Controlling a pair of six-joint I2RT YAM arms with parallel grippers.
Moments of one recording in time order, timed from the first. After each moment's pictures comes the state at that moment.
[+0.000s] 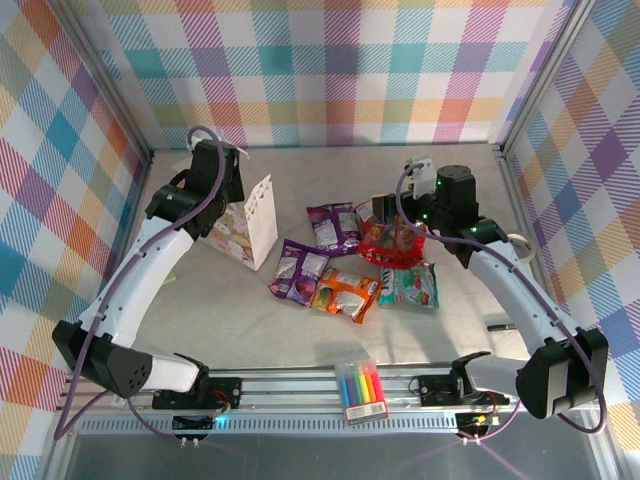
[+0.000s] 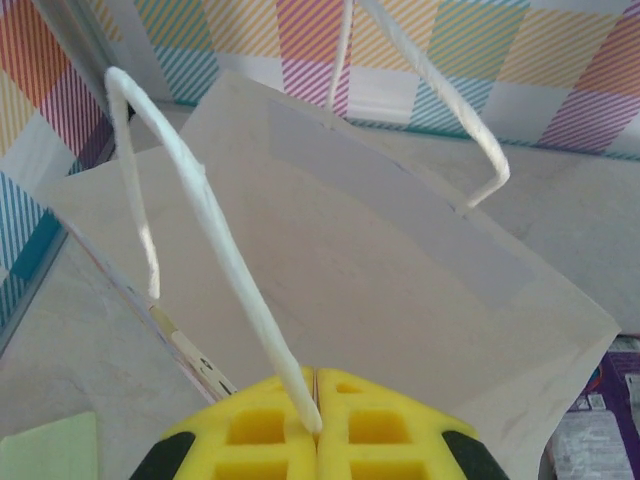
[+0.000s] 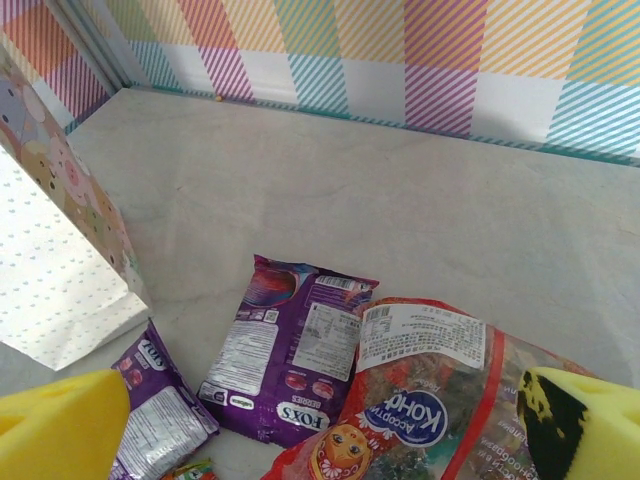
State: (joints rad) left arm -0.41 1.35 1.50 -0.84 -0.49 -0.37; right arm 0.32 1.23 1.06 -0.29 -0.26 0.06
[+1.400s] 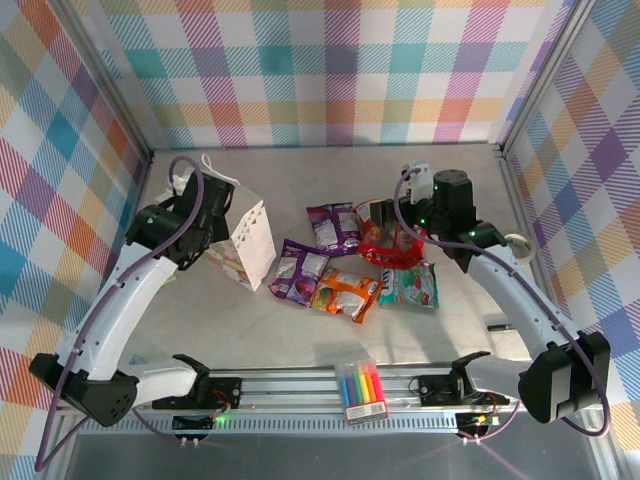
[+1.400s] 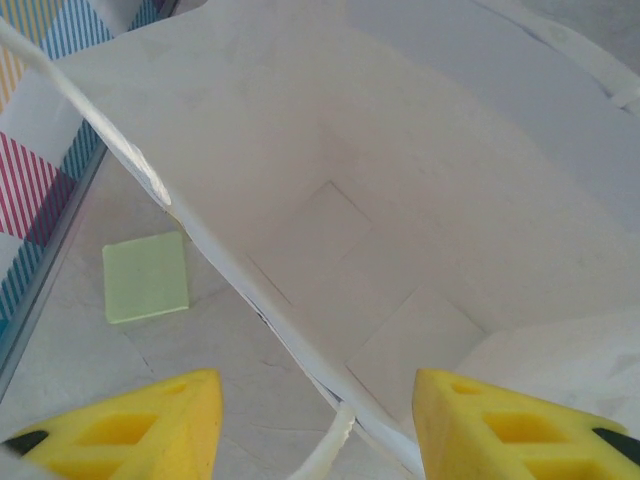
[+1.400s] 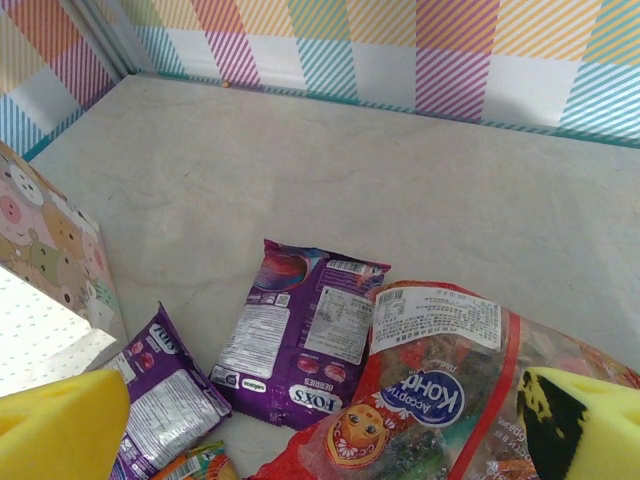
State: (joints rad) left arm -0.46 1.22 1.46 -1.23 -0.53 -0.58; right arm 0.35 1.21 1.04 -0.31 -0.24 0.07
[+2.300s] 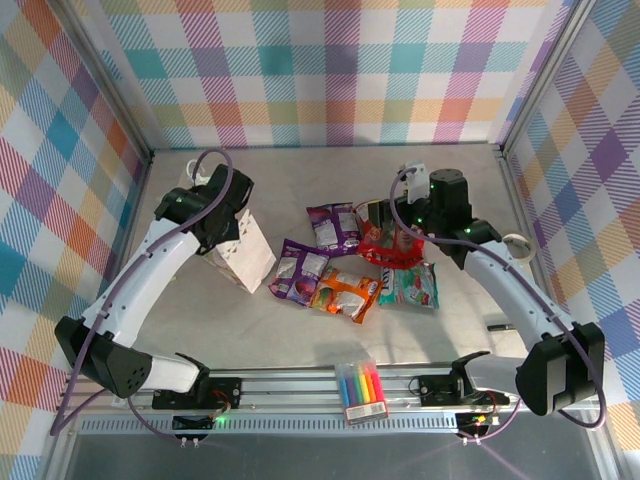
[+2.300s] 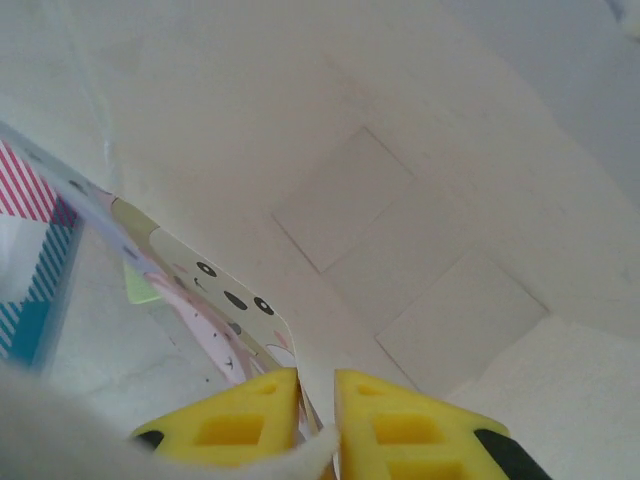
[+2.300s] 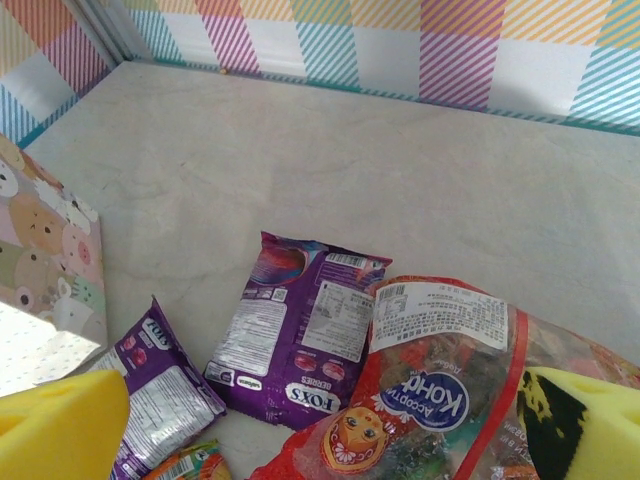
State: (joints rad) left arm -0.46 1.37 1.49 -1.30 -0.53 -0.53; right arm 0.35 1.25 1.04 -0.29 -0.25 0.06
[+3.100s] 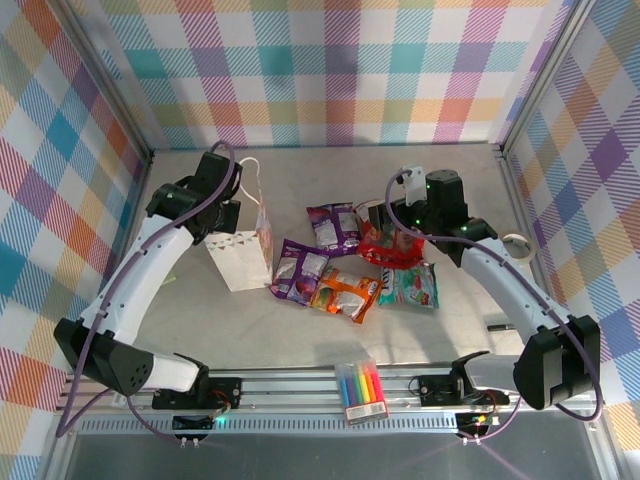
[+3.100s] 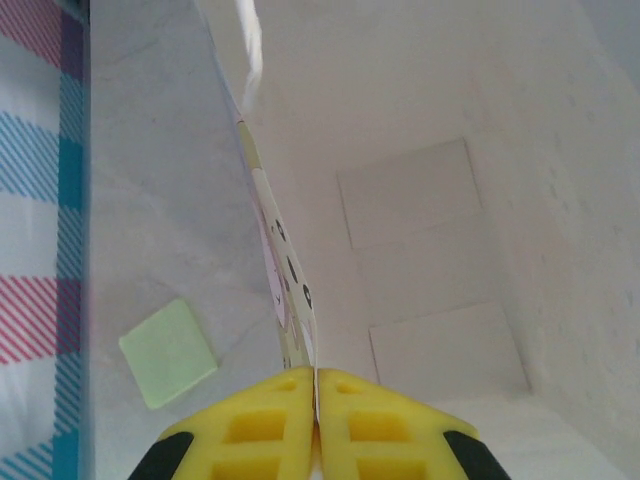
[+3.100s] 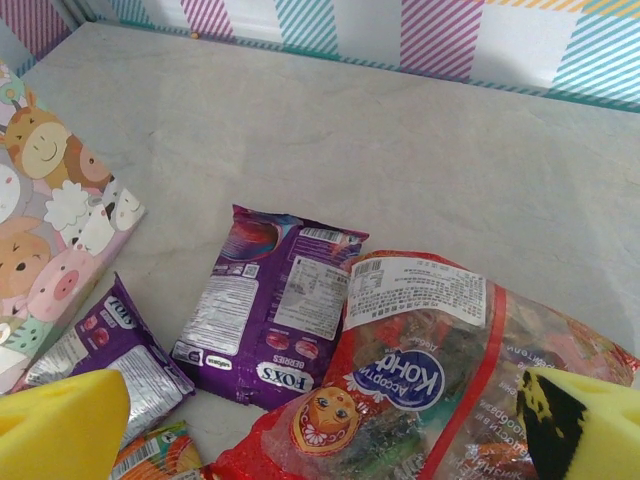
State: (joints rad) left arm -0.38 1.37 1.50 -1.13 -0.40 -0.10; right arm 0.35 1.28 1.04 -0.32 -0.21 0.02
